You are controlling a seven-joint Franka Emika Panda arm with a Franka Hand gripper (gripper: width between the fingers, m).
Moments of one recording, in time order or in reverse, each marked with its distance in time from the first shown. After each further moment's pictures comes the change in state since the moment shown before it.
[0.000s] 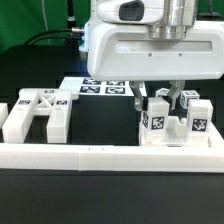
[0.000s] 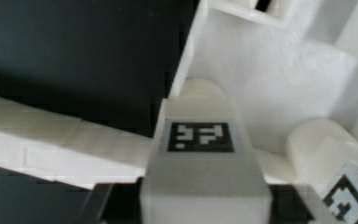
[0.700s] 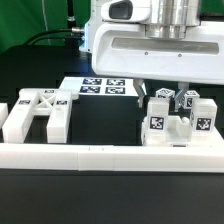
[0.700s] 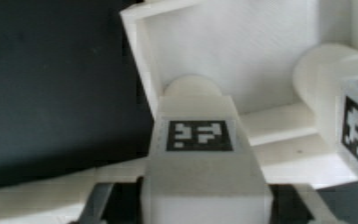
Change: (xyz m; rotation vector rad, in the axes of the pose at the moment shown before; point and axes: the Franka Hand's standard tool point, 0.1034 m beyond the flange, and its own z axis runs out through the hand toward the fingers) arm 0.001 -0.006 0.000 0.007 0.013 0.616
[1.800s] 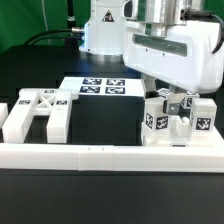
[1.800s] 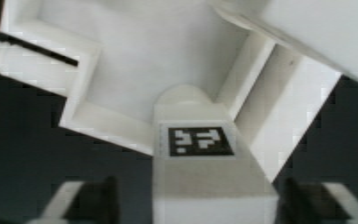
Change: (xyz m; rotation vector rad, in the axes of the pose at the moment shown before) arm -0.002 -0.001 -0.001 -0.011 -0.005 0.750
